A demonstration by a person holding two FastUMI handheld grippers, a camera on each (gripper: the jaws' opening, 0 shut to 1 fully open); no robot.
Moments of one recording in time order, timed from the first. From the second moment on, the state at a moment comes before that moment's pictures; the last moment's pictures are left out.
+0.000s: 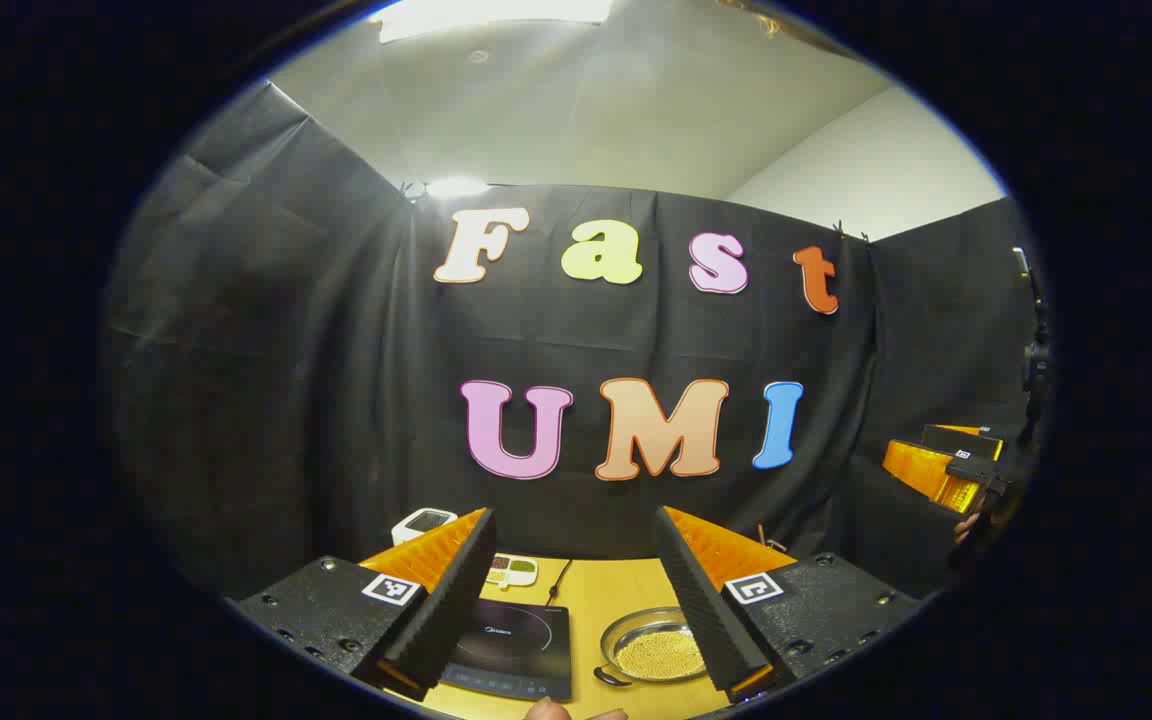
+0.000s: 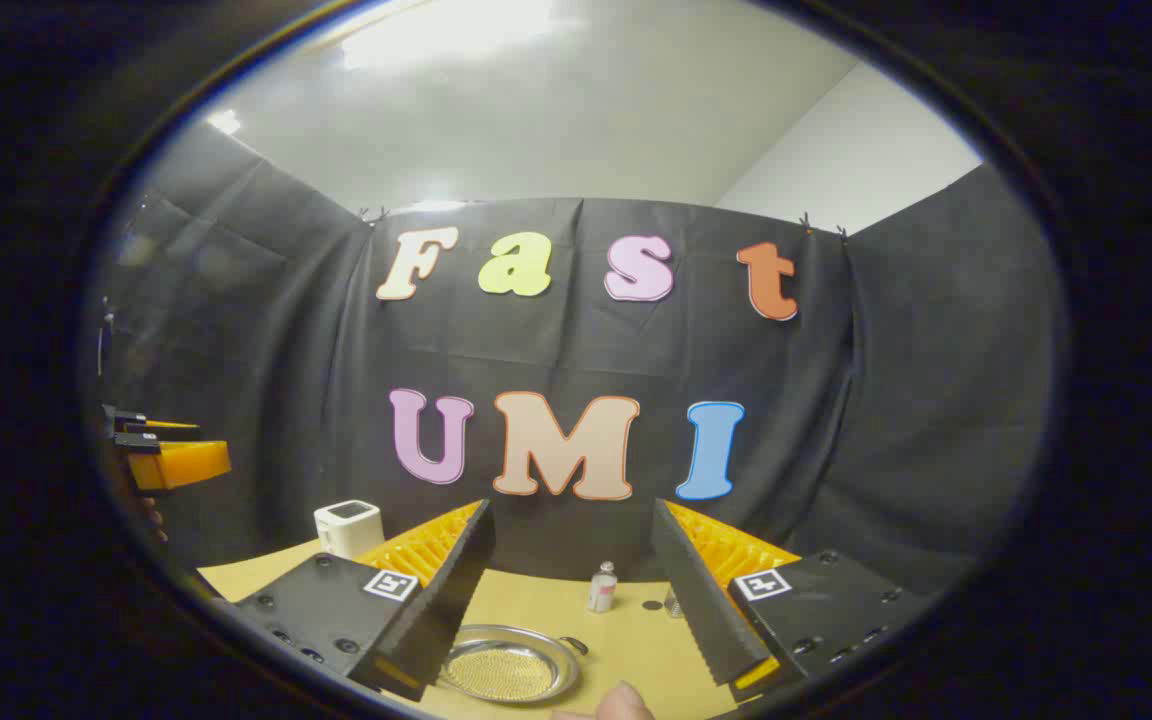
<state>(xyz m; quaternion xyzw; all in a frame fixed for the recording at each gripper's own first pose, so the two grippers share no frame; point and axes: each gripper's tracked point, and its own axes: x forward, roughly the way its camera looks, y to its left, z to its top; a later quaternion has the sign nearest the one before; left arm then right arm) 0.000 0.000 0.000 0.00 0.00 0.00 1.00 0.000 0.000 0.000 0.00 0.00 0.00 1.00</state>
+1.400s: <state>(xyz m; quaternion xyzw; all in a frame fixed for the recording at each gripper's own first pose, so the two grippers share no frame) 0.009 0.003 -0.009 0.02 0.00 0.02 1.00 0.015 0.008 -0.021 0.02 0.04 0.02 1.00</state>
